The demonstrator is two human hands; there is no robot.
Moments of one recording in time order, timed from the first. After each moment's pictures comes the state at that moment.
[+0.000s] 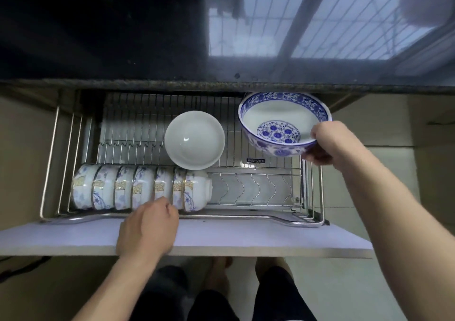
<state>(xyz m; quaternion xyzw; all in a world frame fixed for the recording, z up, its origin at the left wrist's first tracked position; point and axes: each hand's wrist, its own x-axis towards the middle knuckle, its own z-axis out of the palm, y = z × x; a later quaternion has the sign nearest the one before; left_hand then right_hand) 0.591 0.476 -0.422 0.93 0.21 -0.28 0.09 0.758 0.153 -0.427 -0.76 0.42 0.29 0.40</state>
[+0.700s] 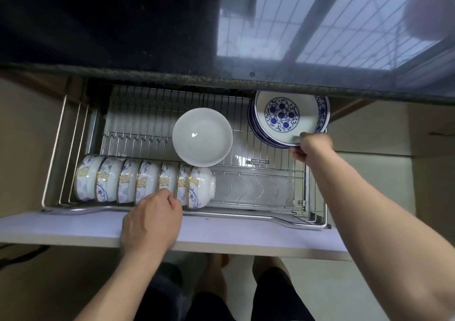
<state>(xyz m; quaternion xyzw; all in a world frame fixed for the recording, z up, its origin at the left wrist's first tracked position) 0.587 0.482 -0.426 0.93 0.24 -0.25 0.11 0.765 0.178 -0.498 -0.68 0.52 0.19 0.49</state>
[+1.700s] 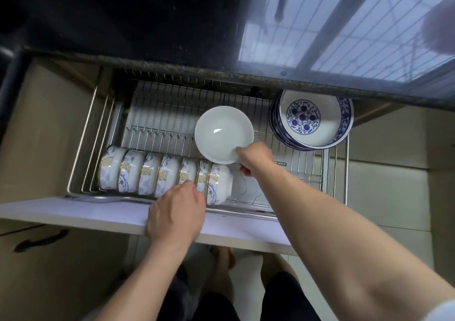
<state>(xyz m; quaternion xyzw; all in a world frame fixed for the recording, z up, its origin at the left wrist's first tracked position) 0.580 0.487 -0.437 0.95 0.21 -0.20 0.13 0.719 0.345 -0.506 -0.80 0.29 0.35 0.38</state>
